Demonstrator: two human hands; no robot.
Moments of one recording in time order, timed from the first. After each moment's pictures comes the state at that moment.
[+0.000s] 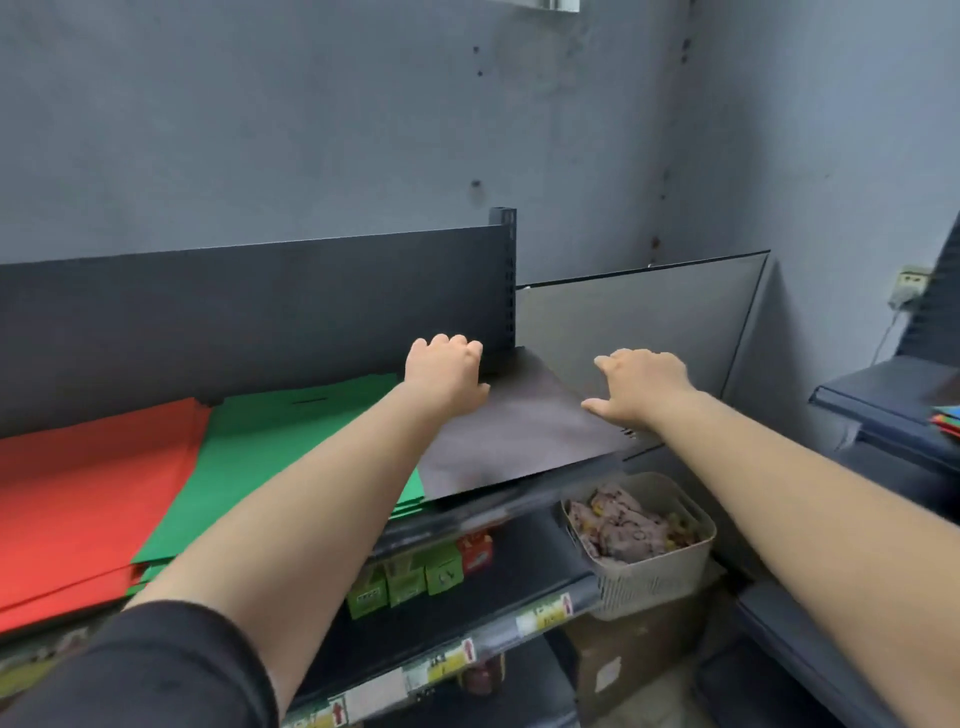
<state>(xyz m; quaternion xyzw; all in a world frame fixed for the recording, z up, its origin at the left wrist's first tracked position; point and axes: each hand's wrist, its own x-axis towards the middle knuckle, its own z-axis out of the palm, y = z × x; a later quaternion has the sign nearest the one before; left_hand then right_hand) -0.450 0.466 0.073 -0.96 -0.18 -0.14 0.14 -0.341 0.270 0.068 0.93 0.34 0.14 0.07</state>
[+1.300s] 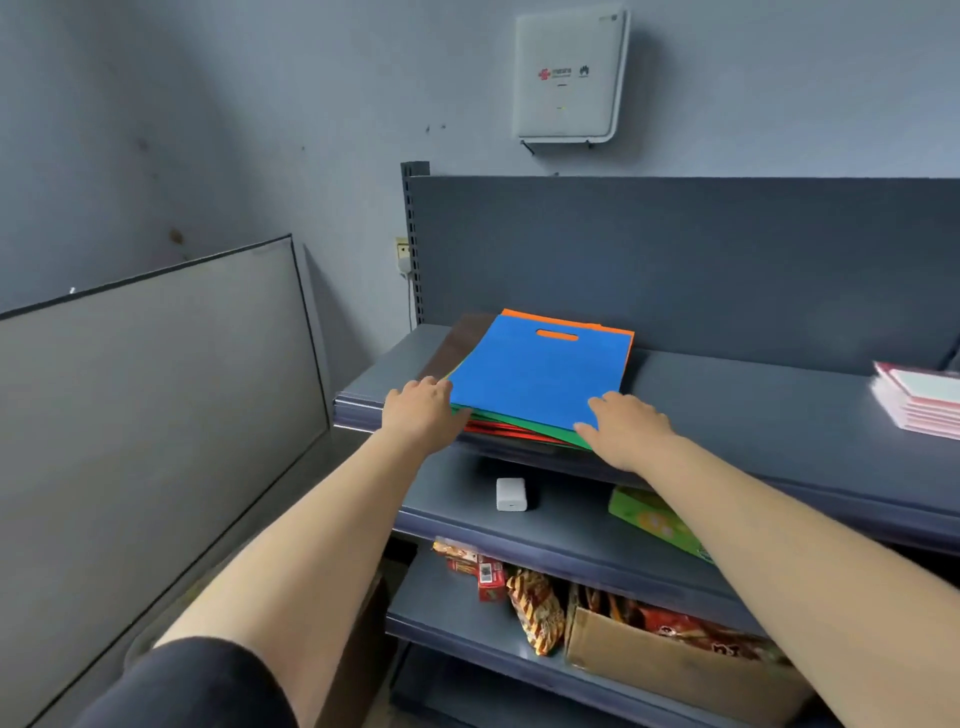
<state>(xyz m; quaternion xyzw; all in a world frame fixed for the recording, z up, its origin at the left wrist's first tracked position) -0.052 -0.012 -0.018 -0.98 0.16 -0.08 -0.04 -0.131 -0.243 -0.016 1.00 -0.07 0.00 0.03</state>
